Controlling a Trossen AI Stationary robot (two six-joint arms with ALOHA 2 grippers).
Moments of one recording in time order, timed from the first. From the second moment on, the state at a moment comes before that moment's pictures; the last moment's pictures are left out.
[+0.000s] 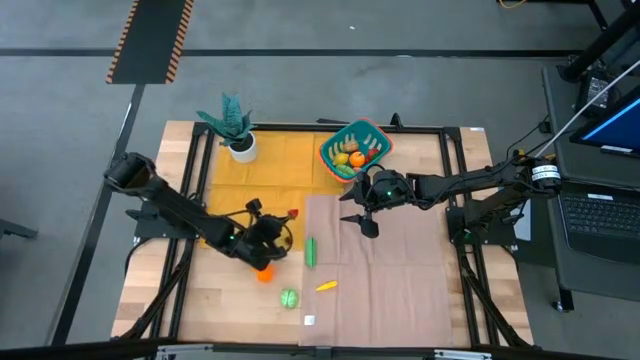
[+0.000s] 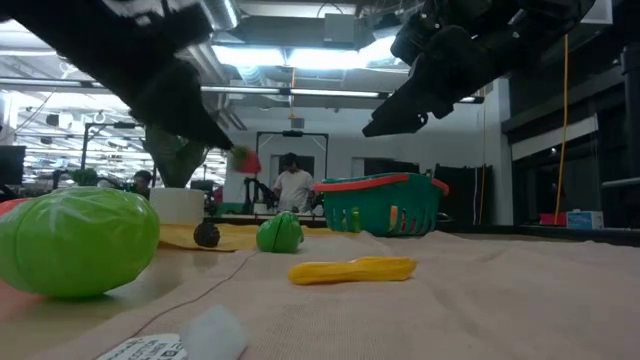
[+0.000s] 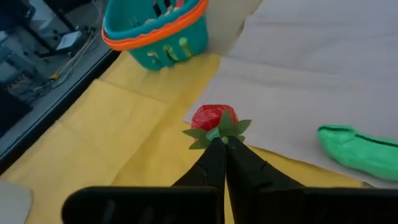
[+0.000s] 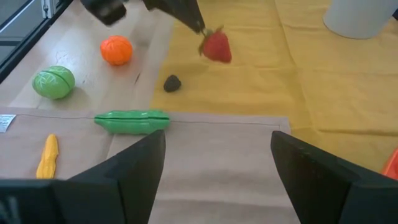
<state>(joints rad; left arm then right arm) -0.46 1.48 0.71 -0.19 -0.96 -0.57 -0.05 1.41 0.71 0.18 -0.11 -0.03</state>
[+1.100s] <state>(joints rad) -0.17 1.20 0.31 0.61 -0.27 -0.15 0.00 1.41 0.74 0.22 -0.13 -0.16</state>
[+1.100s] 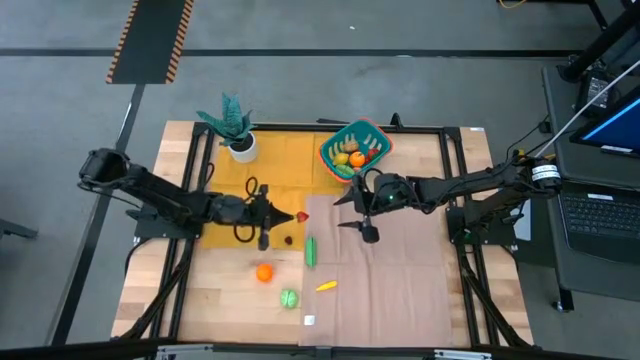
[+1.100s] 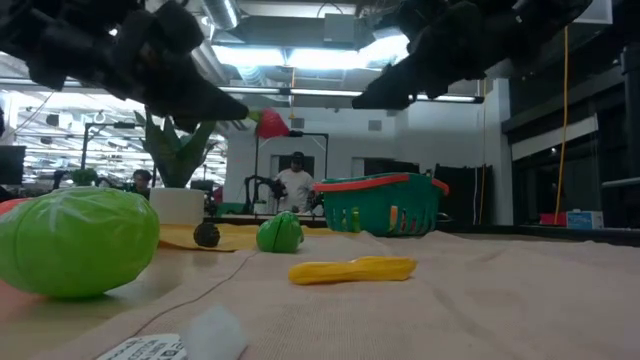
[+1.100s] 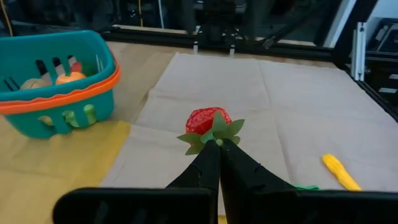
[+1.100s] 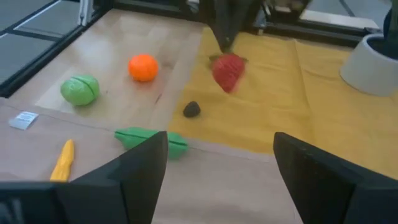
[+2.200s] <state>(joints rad) -0.06 1.41 0.54 0.60 -0.03 0.00 0.11 1.41 0.78 0.22 -0.02 -0.16</state>
